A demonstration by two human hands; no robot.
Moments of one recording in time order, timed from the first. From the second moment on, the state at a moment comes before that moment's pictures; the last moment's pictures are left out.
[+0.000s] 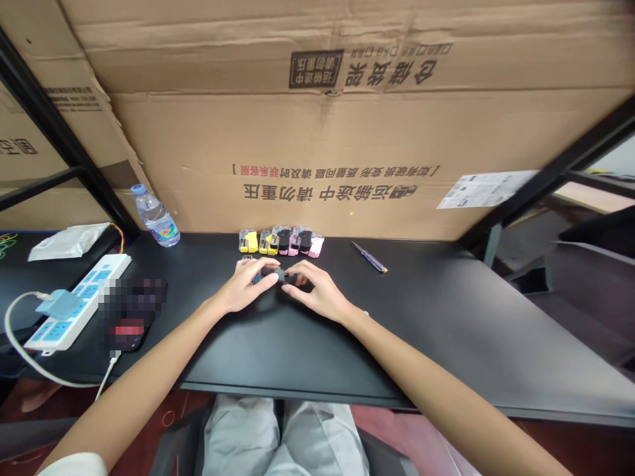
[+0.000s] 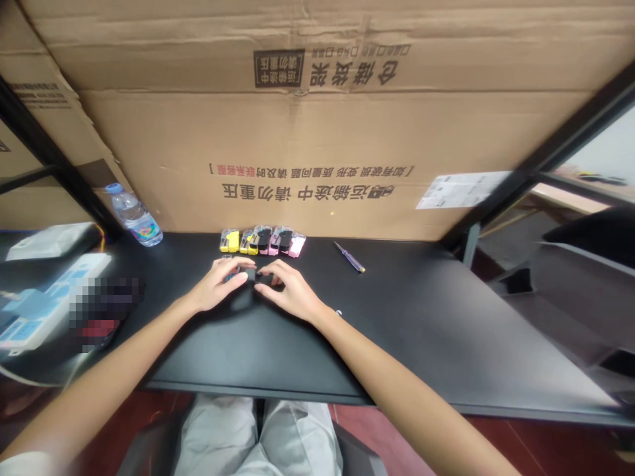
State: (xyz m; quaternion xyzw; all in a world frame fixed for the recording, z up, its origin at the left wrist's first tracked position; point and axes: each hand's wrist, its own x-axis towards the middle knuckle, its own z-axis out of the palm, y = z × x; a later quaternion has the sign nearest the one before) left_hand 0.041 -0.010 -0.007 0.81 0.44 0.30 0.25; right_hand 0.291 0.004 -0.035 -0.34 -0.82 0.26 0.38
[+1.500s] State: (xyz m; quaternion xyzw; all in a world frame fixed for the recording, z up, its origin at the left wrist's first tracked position) left_hand 0.040 -0.004 -0.023 0.85 0.46 0.24 0.12; right_hand 0.282 0.009 -0.045 -0.39 -0.72 0.42 0.39
